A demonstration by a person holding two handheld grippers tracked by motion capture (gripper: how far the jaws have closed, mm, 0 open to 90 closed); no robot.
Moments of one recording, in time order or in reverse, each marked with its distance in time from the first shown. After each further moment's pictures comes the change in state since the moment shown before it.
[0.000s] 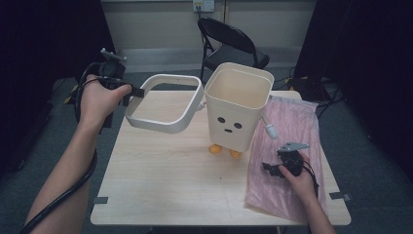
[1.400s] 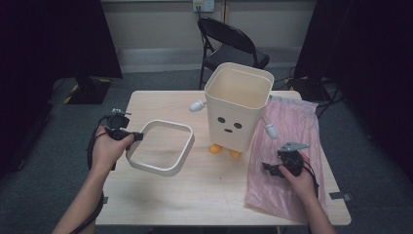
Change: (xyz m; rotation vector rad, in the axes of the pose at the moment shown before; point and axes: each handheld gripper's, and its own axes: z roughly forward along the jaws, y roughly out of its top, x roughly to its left) left arm 0.035 -0.126 0.087 0.059 0.020 -0.001; right arm 0.000 0.000 0.000 0.002 0.001 0.001
